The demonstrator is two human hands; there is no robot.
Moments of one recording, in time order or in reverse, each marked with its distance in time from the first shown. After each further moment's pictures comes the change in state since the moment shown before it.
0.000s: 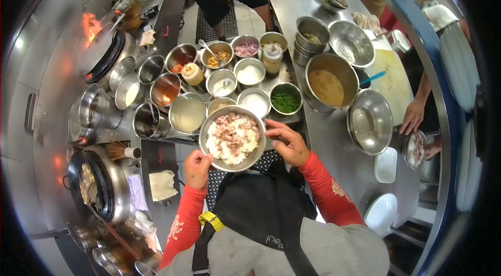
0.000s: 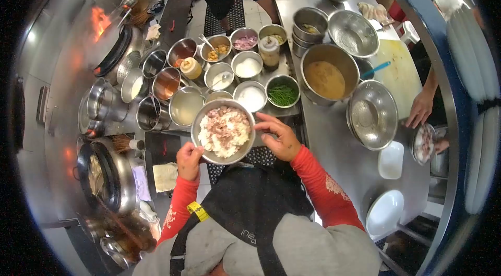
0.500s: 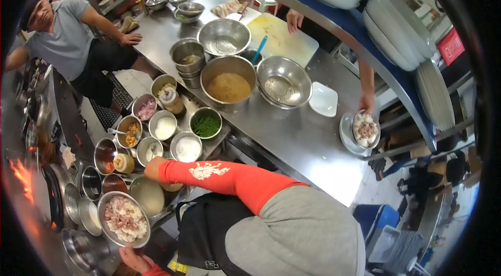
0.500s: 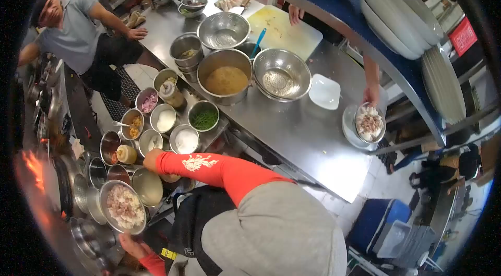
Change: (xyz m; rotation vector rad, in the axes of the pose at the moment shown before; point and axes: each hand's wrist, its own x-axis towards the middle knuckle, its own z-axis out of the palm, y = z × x) left_hand 0.105 0.027 -0.204 -0.015 0.082 0.105; right_hand 0.208 0.095 0.169 -0.917 -0.259 0.123
